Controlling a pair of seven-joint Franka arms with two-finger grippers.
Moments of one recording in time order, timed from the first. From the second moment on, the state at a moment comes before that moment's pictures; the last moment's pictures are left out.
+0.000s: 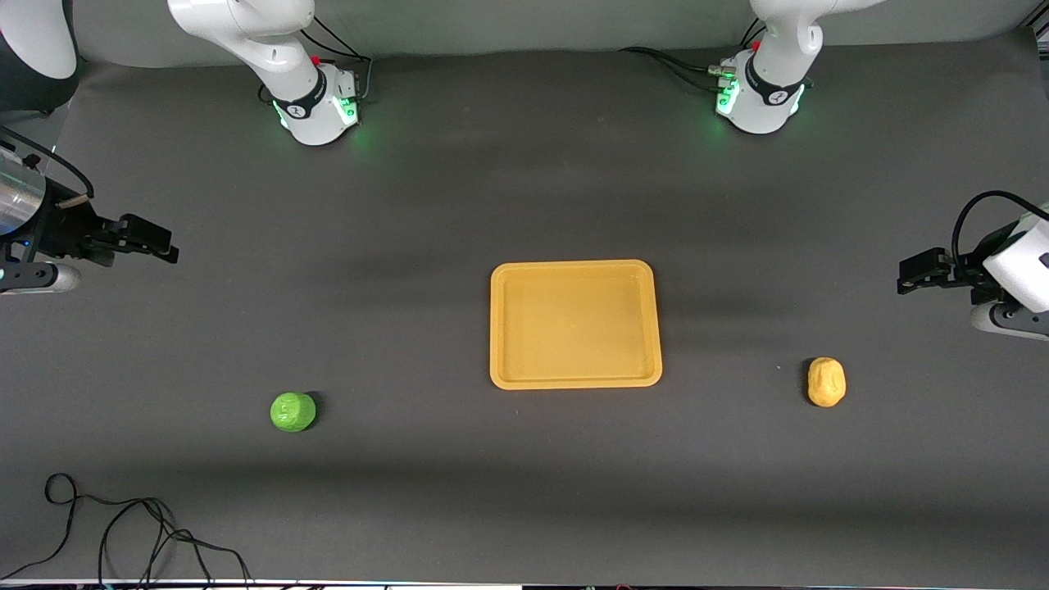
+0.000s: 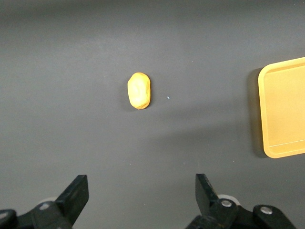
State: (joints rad) left arm 0.15 0.17 -0.15 -1.54 0.02 1.66 0.18; right arm 0.03 0.04 -0.04 -1.62 0.03 1.63 0.00
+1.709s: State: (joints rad) left arm 0.19 0.72 -0.15 -1.56 0.02 2.09 0.25; right arm 0.08 0.67 -0.03 -1.61 0.03 2.36 0.00
